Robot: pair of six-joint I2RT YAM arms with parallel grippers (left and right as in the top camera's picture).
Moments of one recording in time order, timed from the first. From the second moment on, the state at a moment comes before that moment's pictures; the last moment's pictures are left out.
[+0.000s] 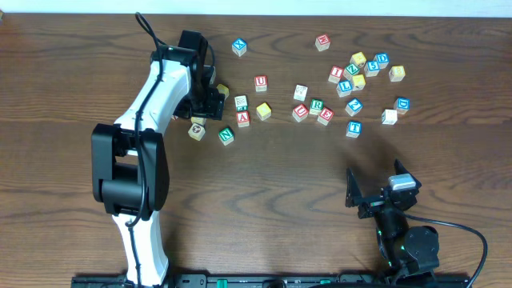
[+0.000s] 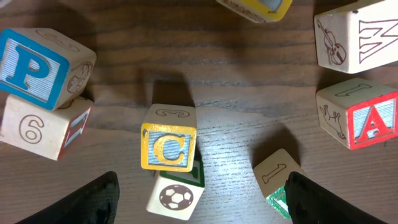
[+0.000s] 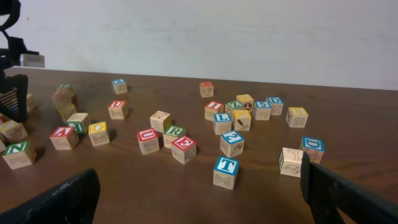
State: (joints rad) left arm -0.18 2.11 1.70 -1.07 0.06 -0.04; right arm 0.21 0.01 0.01 -0.07 0.02 0.02
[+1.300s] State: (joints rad) left arm -0.15 2.14 1.70 -1.00 0.02 -0.04; right arm 0.21 0.01 0.01 -0.07 0.02 0.02
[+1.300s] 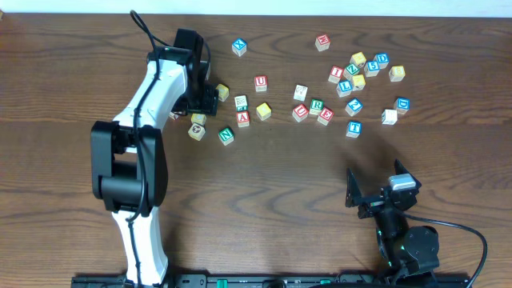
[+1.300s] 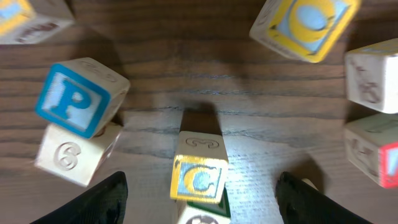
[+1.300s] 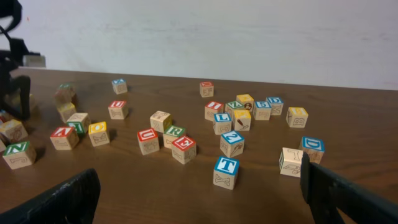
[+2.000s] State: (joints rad) left arm -0.15 2.17 1.66 -0.97 0.02 -0.04; right arm 0.21 0.01 0.01 -0.07 0.02 0.02
